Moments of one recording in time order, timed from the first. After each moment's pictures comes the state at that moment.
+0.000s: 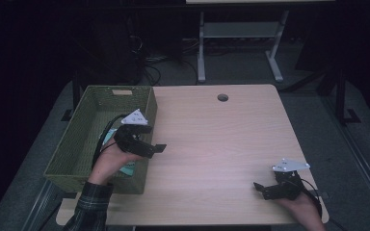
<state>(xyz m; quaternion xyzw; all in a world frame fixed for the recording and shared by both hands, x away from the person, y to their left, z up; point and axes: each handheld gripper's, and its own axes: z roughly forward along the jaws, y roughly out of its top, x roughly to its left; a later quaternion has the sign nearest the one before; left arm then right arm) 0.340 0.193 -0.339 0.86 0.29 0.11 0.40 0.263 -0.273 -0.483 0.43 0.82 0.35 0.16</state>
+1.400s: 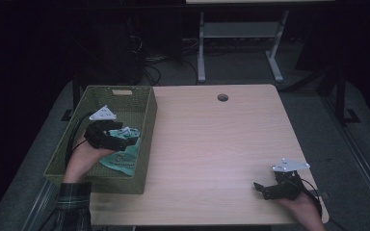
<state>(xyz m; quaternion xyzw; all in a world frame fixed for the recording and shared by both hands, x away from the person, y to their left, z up) 0.349 0.271 -0.339 0.84 0.36 0.15 0.38 0.263 -0.273 -0.483 0.43 0.82 0.35 0.16</state>
